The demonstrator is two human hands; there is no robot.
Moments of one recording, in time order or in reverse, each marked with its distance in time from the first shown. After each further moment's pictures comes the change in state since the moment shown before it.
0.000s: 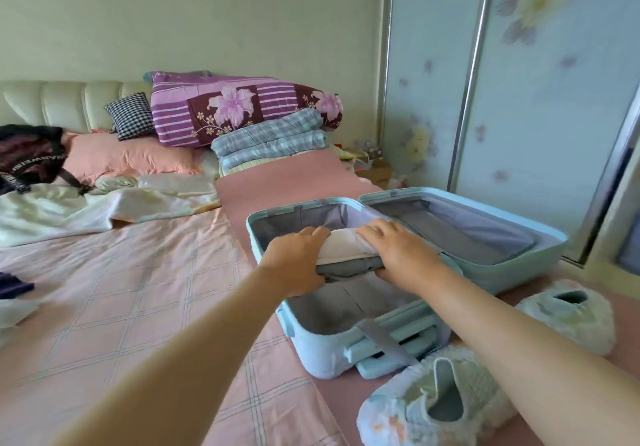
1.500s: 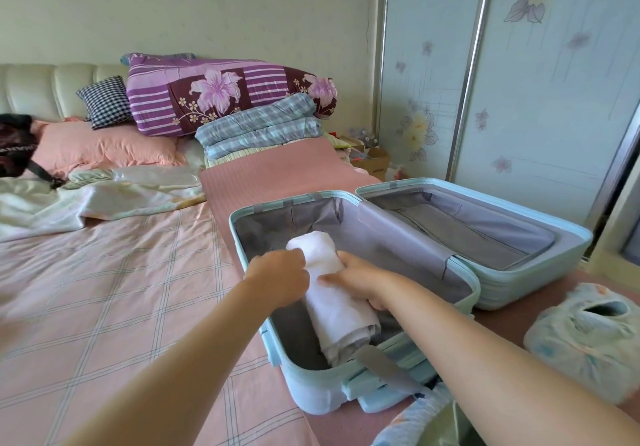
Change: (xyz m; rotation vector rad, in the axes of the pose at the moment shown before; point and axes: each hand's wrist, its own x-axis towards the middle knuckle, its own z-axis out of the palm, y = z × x) left_hand 0.032 -0.018 0.046 -0.033 -0.315 -0.253; right_hand 0.054 -0.050 0.047 1.184 -0.407 0.551
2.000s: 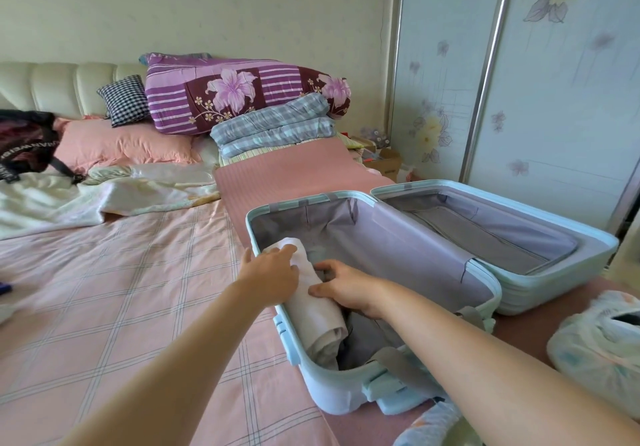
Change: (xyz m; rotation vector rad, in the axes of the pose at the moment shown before) left_hand 0.001 -0.043 0.011 -0.098 0.030 -0.083; right_hand 0.015 -0.002 0.035 0.084 -0.192 0.005
